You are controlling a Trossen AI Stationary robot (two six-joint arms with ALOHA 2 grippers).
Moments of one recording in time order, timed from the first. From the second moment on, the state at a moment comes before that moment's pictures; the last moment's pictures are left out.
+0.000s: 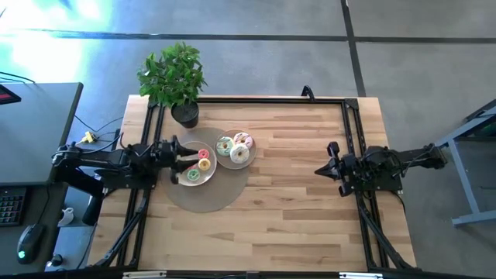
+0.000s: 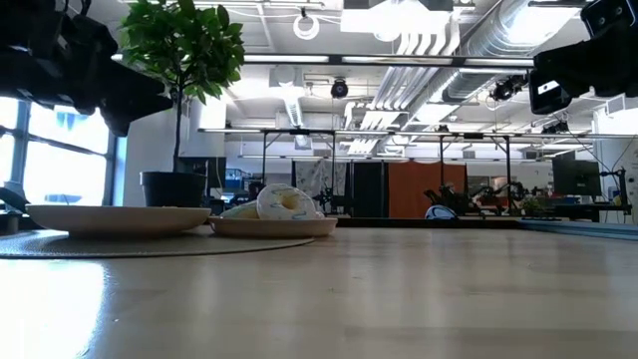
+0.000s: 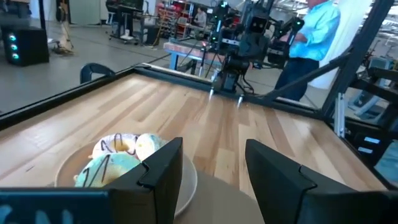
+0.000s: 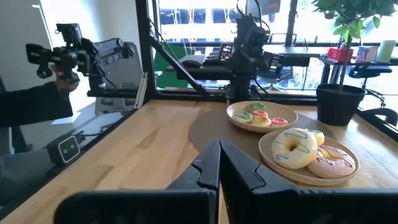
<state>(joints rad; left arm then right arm) -0.07 0.11 0.02 0.07 -0.22 -0.21 0.17 0.02 0.07 -0.05 0.00 0.03</state>
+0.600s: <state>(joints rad) -0.07 0.12 0.01 0.04 -0.19 -0.24 0.17 0.03 0.01 0.05 -0.04 0.02</state>
